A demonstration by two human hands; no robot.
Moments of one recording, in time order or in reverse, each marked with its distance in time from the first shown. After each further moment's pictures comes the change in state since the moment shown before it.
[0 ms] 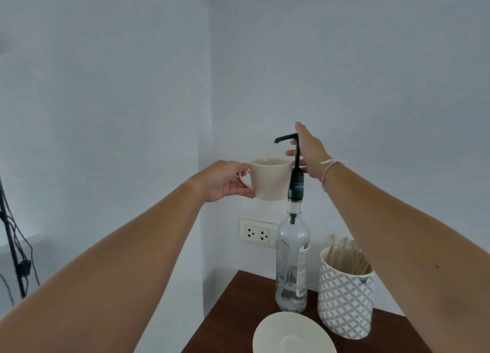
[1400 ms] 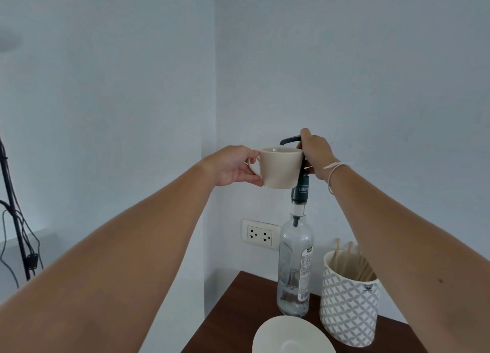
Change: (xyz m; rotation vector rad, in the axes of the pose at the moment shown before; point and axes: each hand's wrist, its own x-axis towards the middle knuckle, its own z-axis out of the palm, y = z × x) left_hand 0.014 0.026 0.009 -0.003 0.009 -0.030; right_hand 0.018 0.008 0.003 -0.132 0.070 -0.160
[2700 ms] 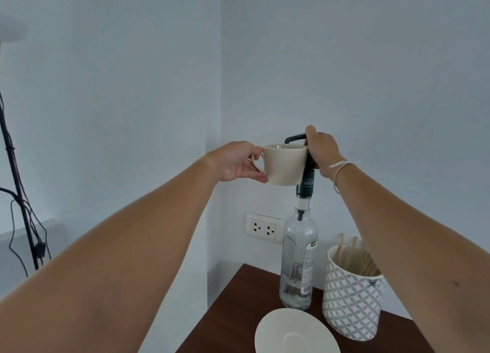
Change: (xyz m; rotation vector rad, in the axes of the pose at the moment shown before) left_hand 0.004 -0.007 -0.004 -0.022 -0.026 -0.009; right_hand 0.002 0.010 0.003 -0.025 0.031 -0.030
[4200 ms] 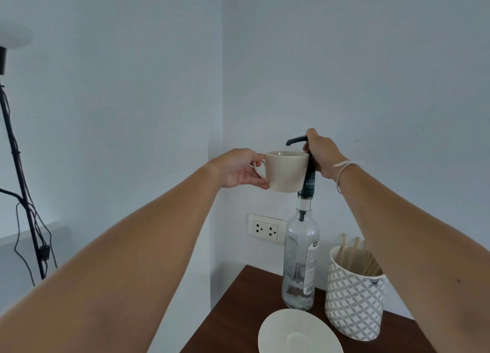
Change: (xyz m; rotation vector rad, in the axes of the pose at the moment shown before) left_hand -0.004 -0.008 0.003 -0.006 0.005 -0.033; right_hand -0.003 -0.001 -0.004 0.018 -0.071 0.071
